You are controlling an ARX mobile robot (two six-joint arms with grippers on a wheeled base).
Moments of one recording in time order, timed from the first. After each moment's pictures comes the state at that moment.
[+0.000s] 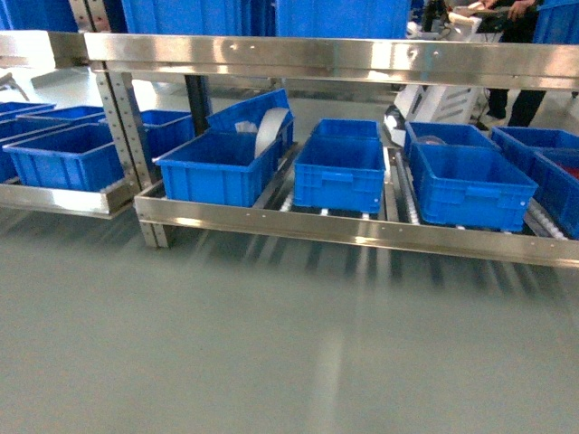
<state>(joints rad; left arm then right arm) -0.06 0.79 0.24 0.37 -0.19 0.17 0.36 0.78 0.32 0.11 0.30 0.16</state>
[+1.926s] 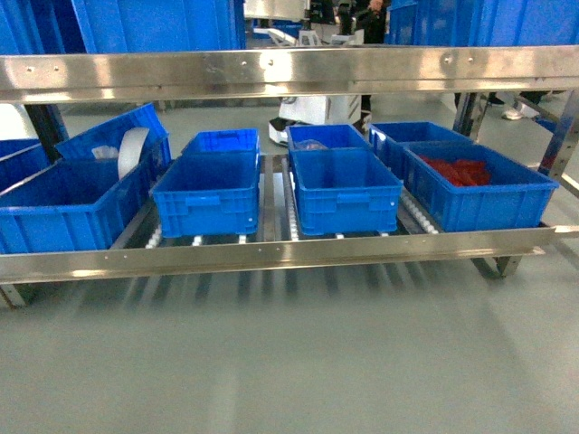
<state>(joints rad) -0.06 0.79 0.24 0.37 -0.19 0.17 0.36 0.78 0.32 0.11 0.31 0.16</state>
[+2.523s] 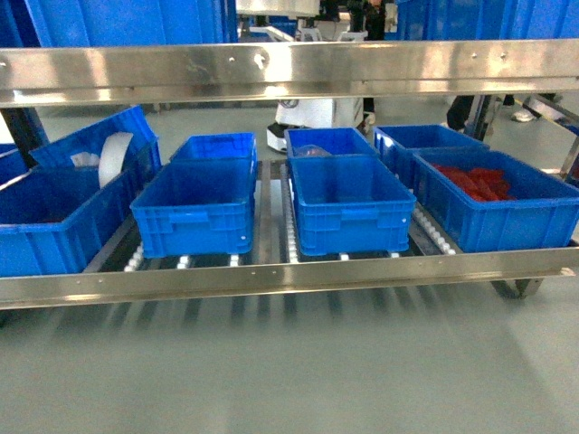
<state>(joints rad) -0.06 0.79 0.24 0.37 -0.19 0.17 0.36 0.78 0.32 0.11 0.30 0.16</state>
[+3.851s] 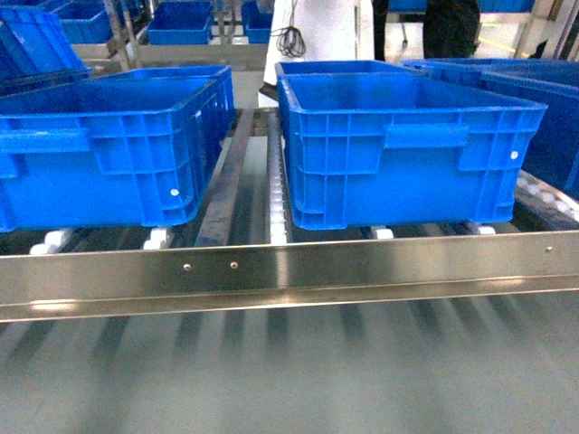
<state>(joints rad) -0.06 0.79 0.24 0.36 -0.19 0.17 0.36 0.78 0.31 0.11 0.30 0.16</state>
